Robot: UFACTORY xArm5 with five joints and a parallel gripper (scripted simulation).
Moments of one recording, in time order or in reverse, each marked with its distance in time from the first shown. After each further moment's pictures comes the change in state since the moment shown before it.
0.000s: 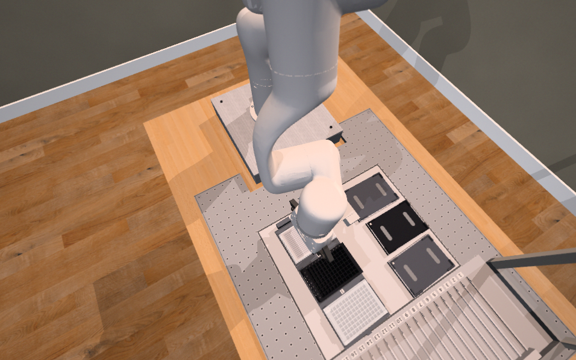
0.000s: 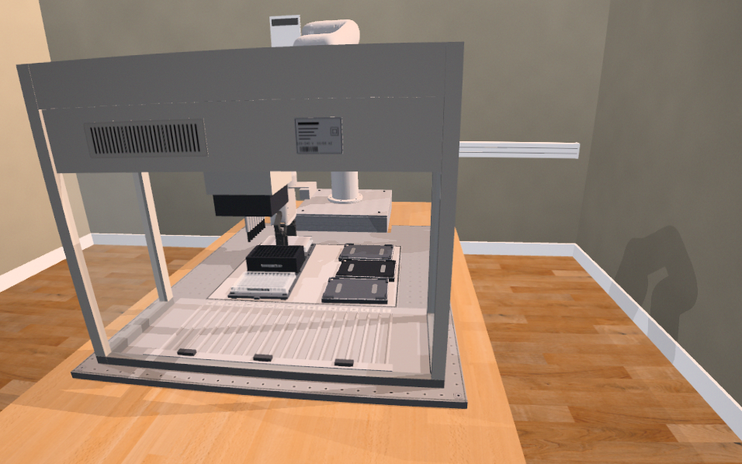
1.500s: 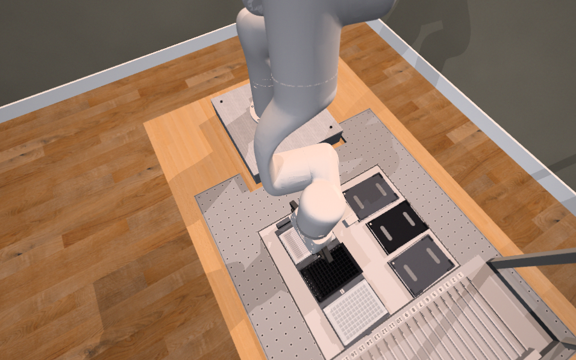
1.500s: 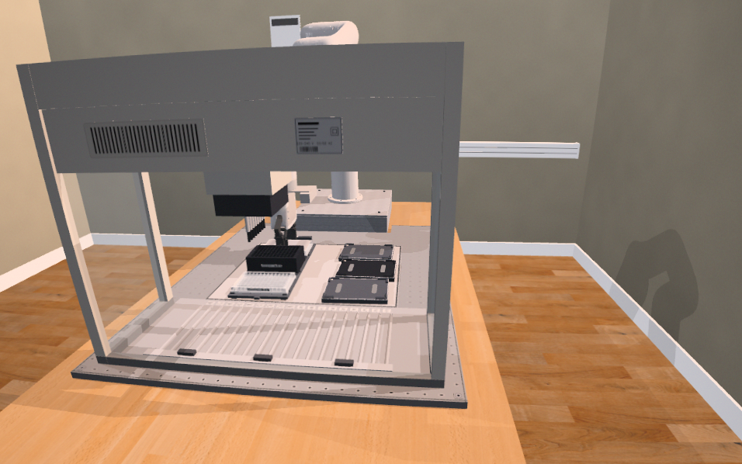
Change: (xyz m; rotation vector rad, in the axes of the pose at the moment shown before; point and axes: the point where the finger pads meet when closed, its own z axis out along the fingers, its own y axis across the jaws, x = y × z) arm 0.000 0.000 0.011 -0.001 0.000 0.000
